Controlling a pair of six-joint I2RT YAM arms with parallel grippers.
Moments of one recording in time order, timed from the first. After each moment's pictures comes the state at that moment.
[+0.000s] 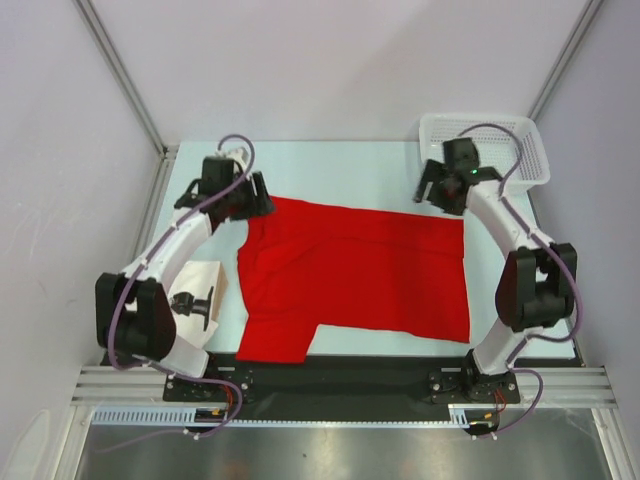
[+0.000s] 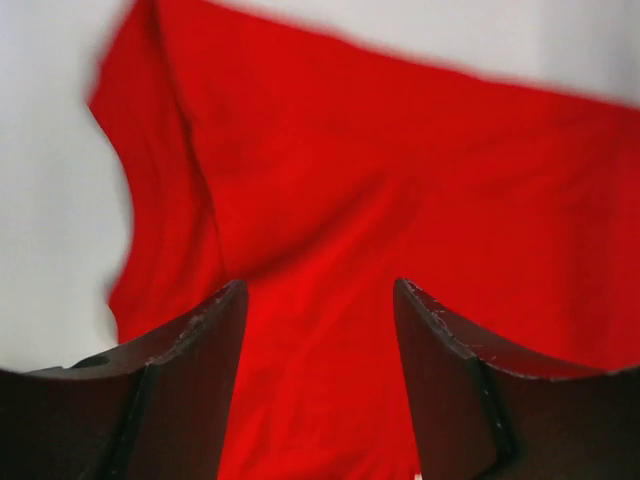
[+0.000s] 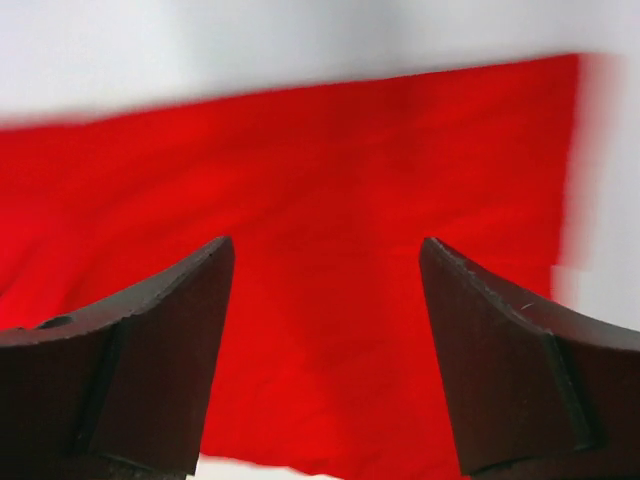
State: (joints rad) left arm -0.18 1.53 1.22 -0.42 0.16 -0.35; right arm 0.12 1.73 1.46 -0.67 0.09 0.45
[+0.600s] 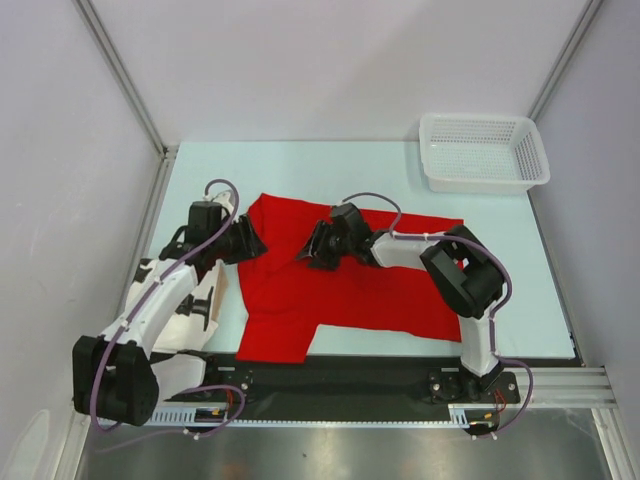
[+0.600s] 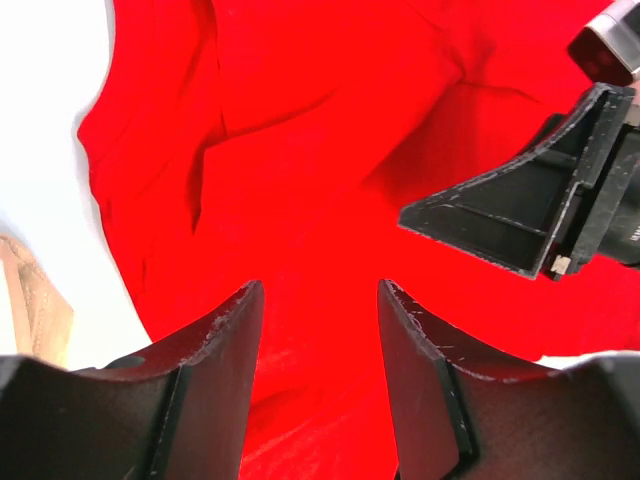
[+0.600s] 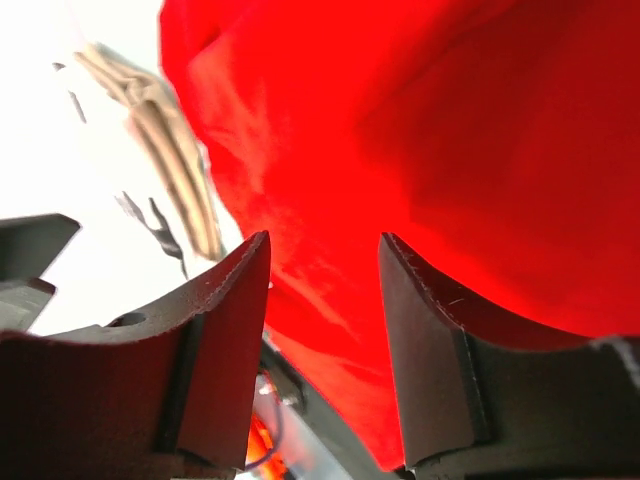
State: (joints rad) left arm -0.18 1.18 0.81 -0.43 0.23 -0.42; right arm 0.72 1.98 1.17 0.11 -0.32 1.07
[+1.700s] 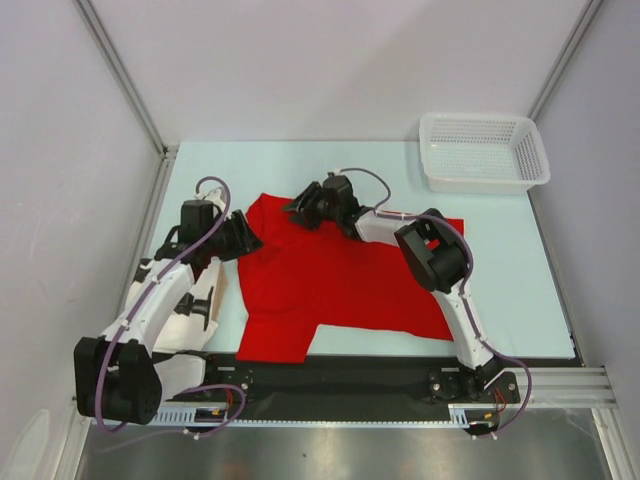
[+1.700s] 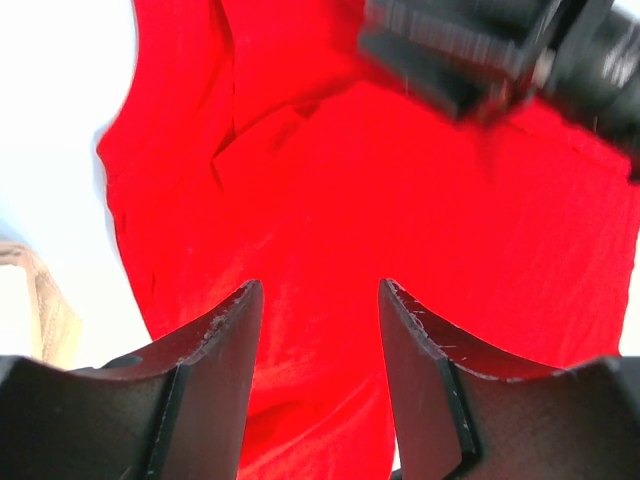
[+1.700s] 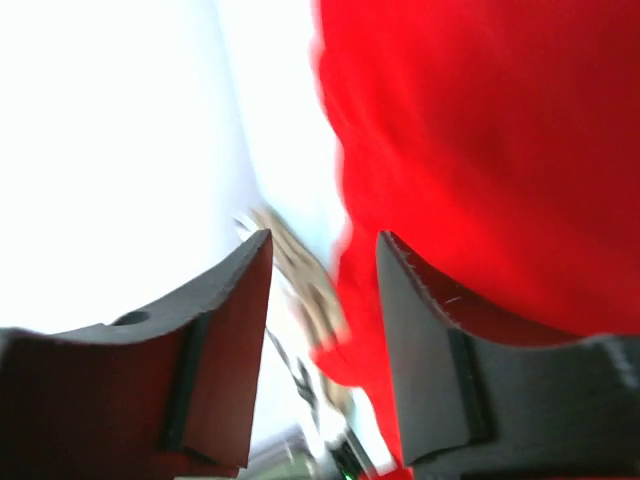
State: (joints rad) left arm -0.12 1.16 0.80 -0.39 0.27 -0.44; right arm 0.66 2.28 1.52 0.30 -0.29 1.28
